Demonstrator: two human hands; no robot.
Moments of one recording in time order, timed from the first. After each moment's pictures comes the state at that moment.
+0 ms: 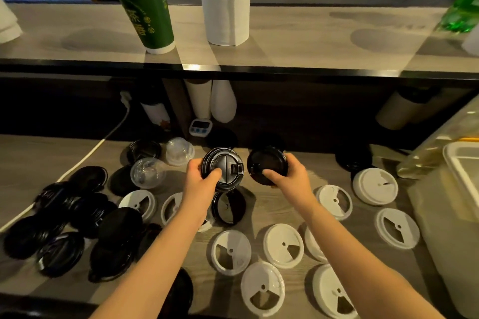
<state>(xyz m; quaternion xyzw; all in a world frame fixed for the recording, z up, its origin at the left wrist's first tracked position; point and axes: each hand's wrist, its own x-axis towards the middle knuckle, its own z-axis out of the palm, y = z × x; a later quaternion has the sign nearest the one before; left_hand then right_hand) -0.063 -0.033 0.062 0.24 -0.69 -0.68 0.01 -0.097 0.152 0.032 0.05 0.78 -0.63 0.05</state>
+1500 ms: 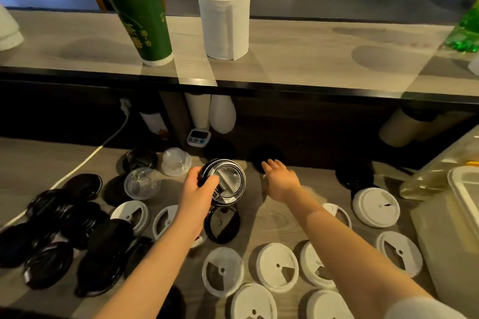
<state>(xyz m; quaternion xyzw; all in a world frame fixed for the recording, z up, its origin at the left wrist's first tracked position) -0.070 -0.022 0.078 0.26 -0.68 -0.69 0.01 -0.181 0.154 -0.015 -0.14 0.97 -0.05 0.21</state>
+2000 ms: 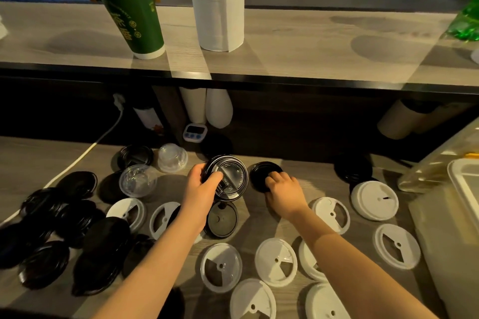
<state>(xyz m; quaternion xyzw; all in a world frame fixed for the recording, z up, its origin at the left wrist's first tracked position) -0.081 -0.015 0.064 0.26 -0.66 -0.70 -0.02 -0.139 0.174 -0.043 -0.20 0.98 -0.07 0.05</state>
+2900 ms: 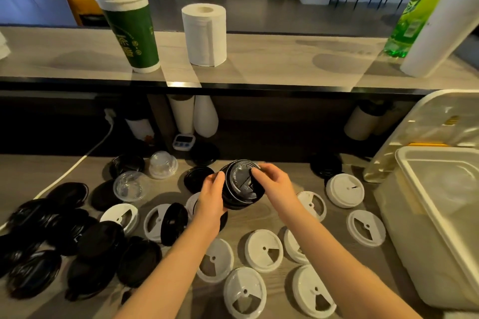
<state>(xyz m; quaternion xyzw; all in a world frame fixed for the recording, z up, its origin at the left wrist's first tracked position) -0.044 0.027 0.081 0.24 -0.56 -0.79 -0.05 -0.071 0.157 0.071 0.06 0.71 -0.70 0.07</state>
